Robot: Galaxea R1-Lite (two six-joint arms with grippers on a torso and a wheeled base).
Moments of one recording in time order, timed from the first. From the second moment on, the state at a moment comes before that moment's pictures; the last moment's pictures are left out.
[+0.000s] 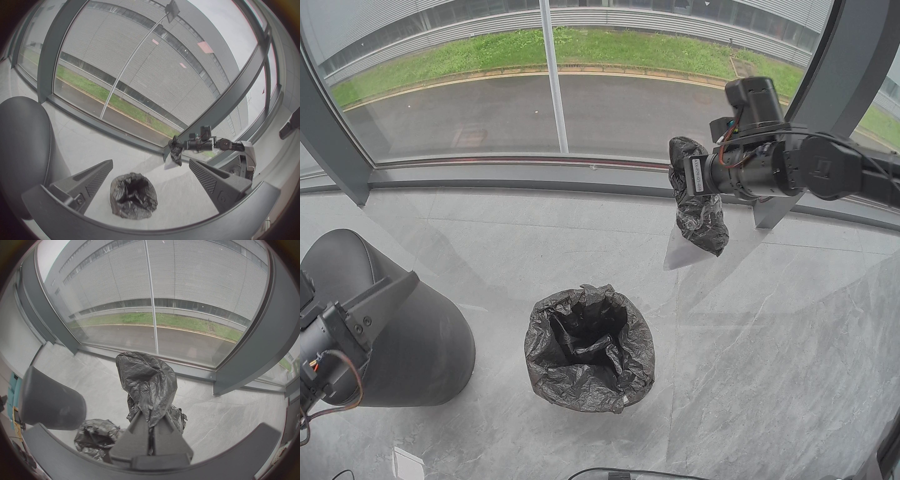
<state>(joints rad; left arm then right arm) -0.31 0.99 -0.32 -0.73 -0.21 -0.44 0.50 1.98 -1.80 0.21 -0.25 0.07</state>
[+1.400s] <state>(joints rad) -0.18 0.28 -0.13 -0.05 0.11 -0.23 0.86 2.15 -1.55 -0.23 -0.34 0.24</state>
